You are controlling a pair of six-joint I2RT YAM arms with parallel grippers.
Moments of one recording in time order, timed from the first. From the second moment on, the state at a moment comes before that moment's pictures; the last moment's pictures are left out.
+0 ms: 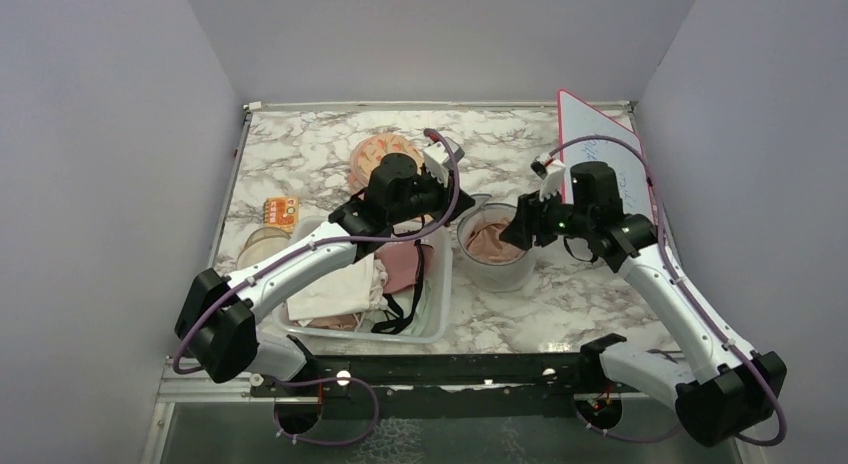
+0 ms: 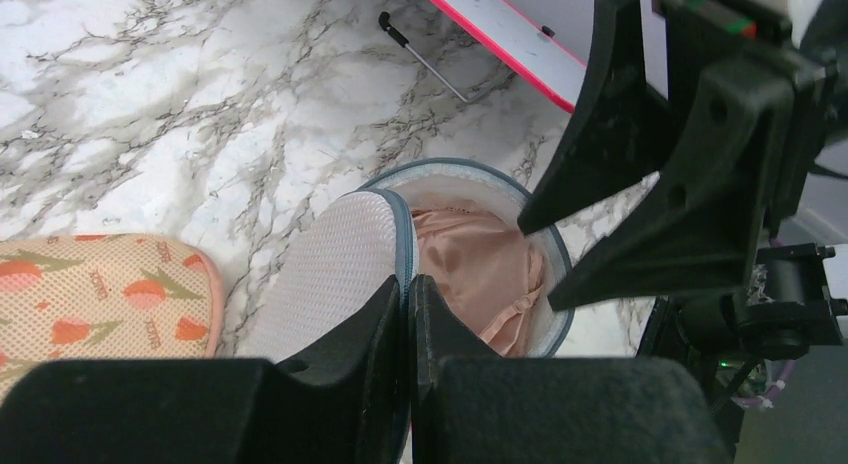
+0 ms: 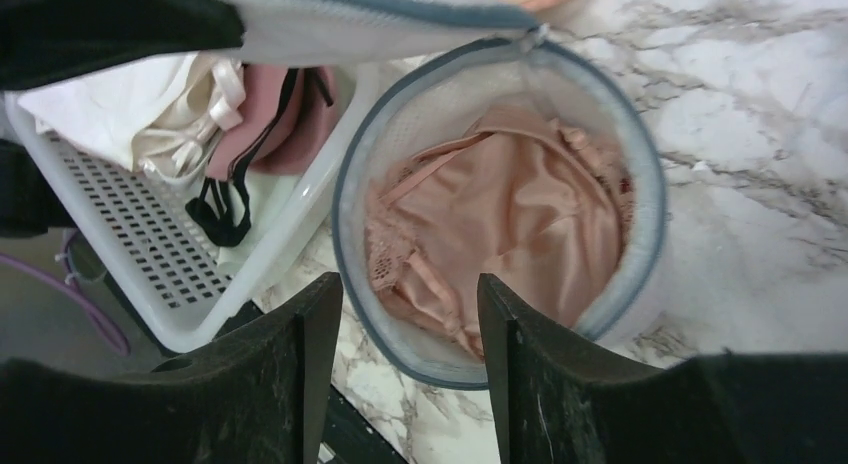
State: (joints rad) left arm -0.77 1.38 1.06 0.08 0.29 -0.24; right arm 0.32 1.04 0.96 -0.58 -0.48 0.12
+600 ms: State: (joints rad) left arm -0.73 1.40 1.07 0.04 0.27 -0.24; right arm 0.59 1.22 1.03 -0.77 -0.12 0.28
